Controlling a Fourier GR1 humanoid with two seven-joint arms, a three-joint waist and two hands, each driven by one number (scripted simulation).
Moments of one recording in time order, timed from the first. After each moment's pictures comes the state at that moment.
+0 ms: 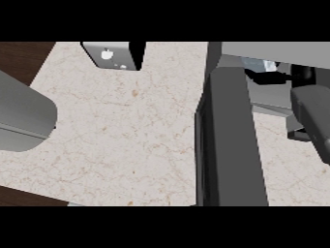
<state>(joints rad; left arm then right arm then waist) 0.62 0.15 0.31 -2.30 0.61 -0.52 -0.10 -1.03 -0.39 -0.35 -0.11 0.31 -0.31 -0.70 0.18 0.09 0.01</state>
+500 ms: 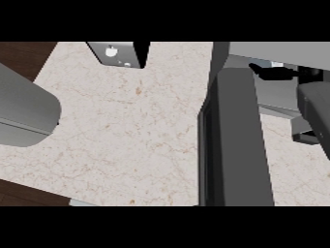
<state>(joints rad) 0.58 0.18 0.33 -2.29 0.61 -0.52 -0.09 -1.05 -0.42 -0.36 -0.11 0.30 -0.32 -0.69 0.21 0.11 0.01</state>
